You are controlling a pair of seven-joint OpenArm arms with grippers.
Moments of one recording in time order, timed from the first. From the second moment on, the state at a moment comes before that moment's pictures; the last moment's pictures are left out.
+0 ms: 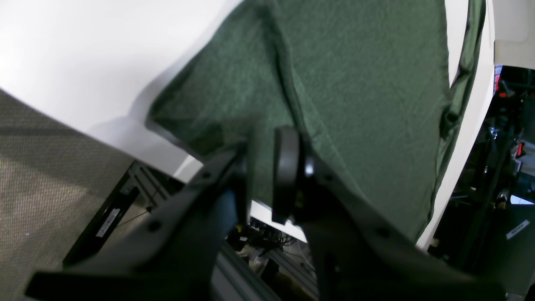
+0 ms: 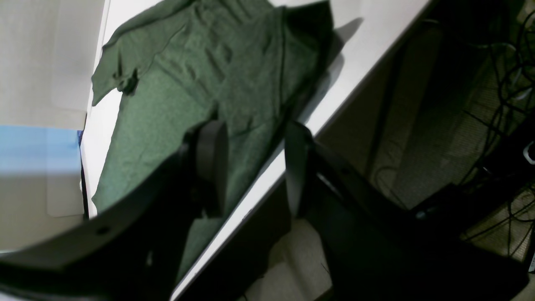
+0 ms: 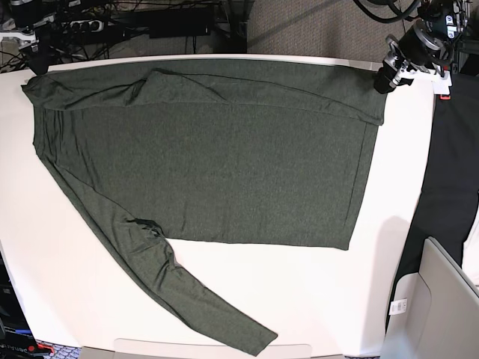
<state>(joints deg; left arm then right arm) 41.3 -23.6 -24.8 108.4 -80.6 10.4 40.6 -29.9 0.8 64.6 93.7 71.5 24.2 -53.8</state>
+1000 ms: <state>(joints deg) 8.2 -30.8 -11.9 96.4 -80.2 10.5 46.2 -19.3 11.3 62.9 101.1 64.6 24.3 -54.2</state>
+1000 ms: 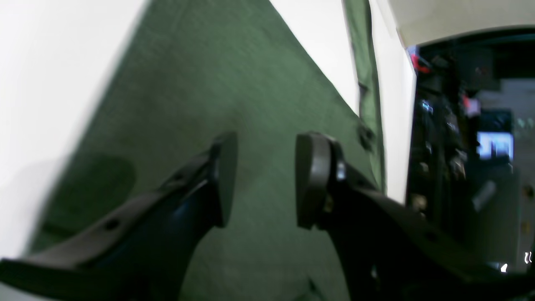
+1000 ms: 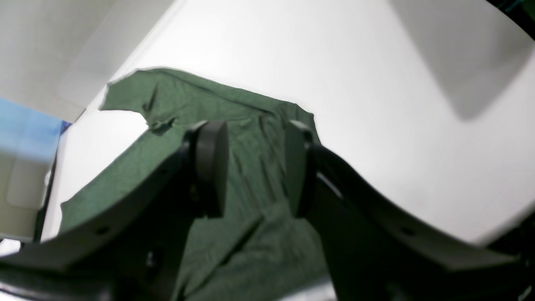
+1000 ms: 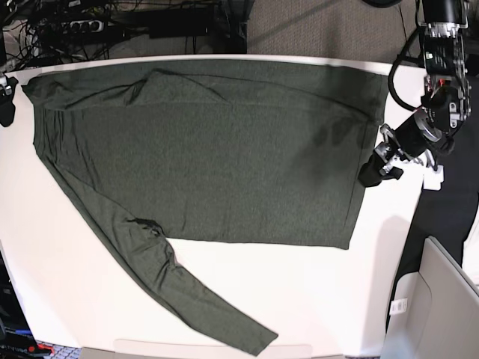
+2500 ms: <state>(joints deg) -20.8 -18.8 1.7 63.2 -48.7 10.3 34.6 11.9 11.7 41.2 81.0 41.3 24.3 -51.9</state>
